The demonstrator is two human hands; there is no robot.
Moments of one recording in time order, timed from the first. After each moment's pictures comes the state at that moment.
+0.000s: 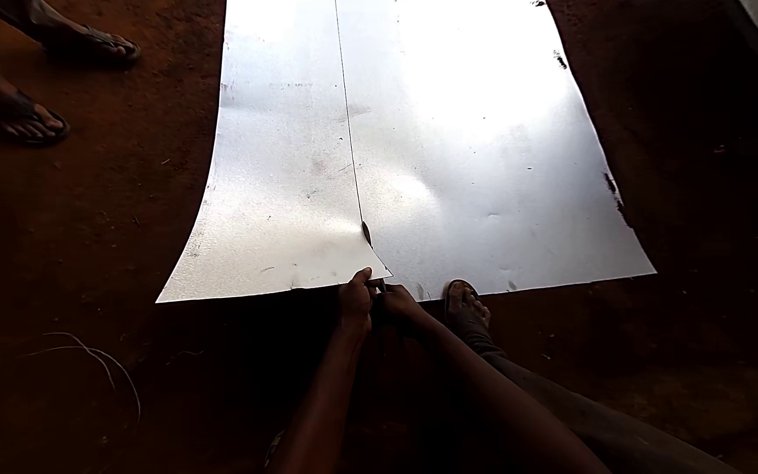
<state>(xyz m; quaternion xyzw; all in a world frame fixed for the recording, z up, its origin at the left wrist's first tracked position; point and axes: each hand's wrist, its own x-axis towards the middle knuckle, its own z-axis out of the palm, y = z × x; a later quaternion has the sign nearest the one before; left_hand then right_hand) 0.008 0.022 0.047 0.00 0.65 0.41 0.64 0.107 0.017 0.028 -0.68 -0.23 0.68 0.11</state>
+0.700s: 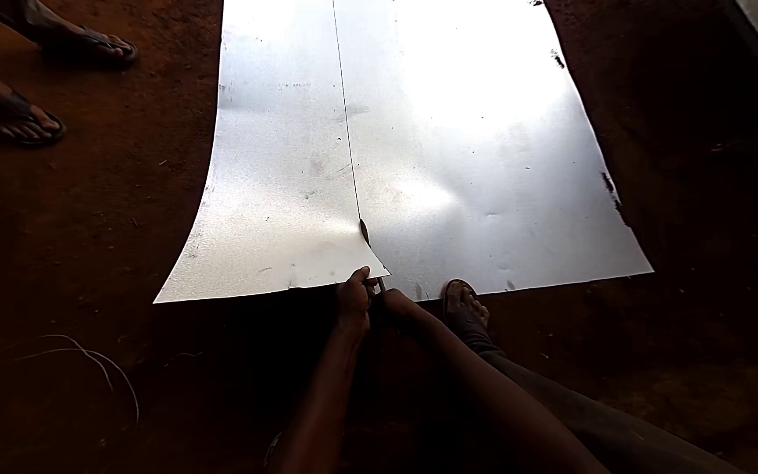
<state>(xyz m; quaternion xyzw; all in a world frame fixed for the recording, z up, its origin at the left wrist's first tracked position) 0.008 0.024 0.050 0.00 0.66 0.40 0.64 0.114 0.016 0.005 -0.65 -0.15 0.74 0.09</state>
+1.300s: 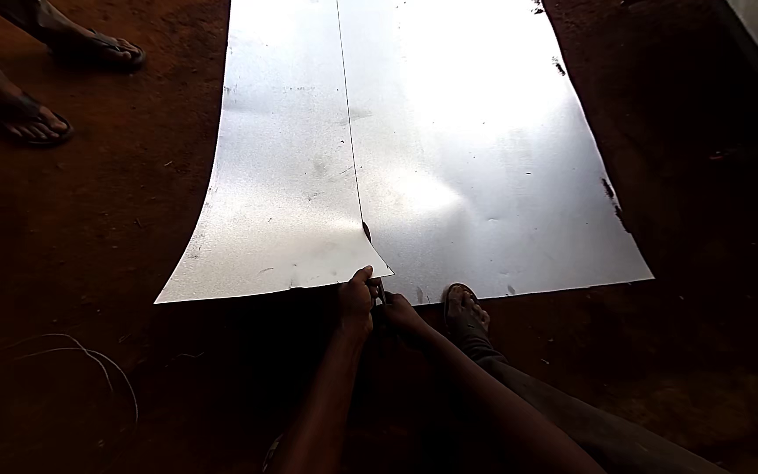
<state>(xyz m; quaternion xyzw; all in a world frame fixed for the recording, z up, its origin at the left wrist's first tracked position) 0.008 0.028 0.063 0.00 0.65 0.42 0.64 0.119 0.004 0.007 -0.68 -0.32 0.66 0.03</state>
